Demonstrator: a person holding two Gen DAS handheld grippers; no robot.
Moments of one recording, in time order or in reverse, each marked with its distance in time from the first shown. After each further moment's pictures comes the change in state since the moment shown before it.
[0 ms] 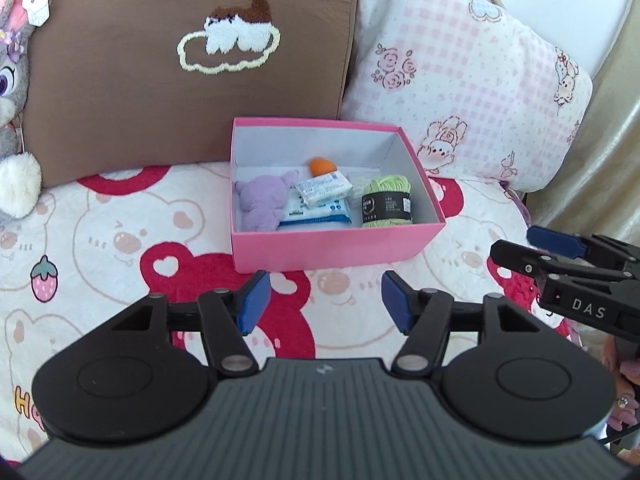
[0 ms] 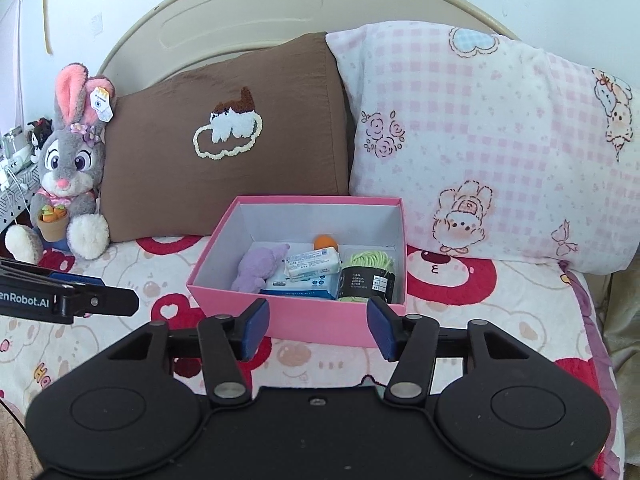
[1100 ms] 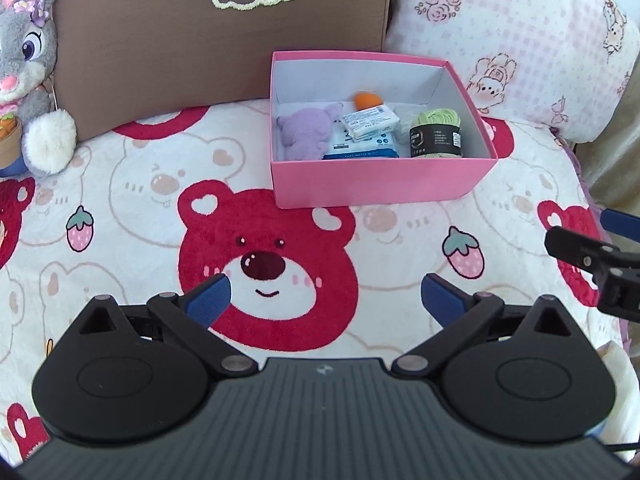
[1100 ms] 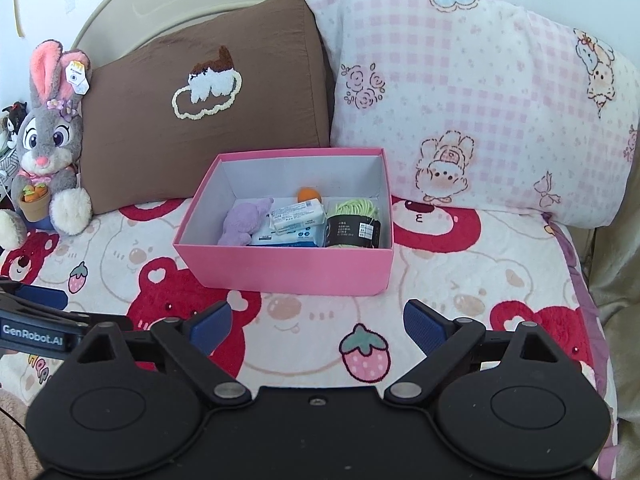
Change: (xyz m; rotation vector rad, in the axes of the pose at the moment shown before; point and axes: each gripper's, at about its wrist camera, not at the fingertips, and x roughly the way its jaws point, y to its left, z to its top) left arm 0.019 0.000 -0.021 -0.003 0.166 0.157; right arm -0.001 0.004 -0.016 0.064 0.135 -0.038
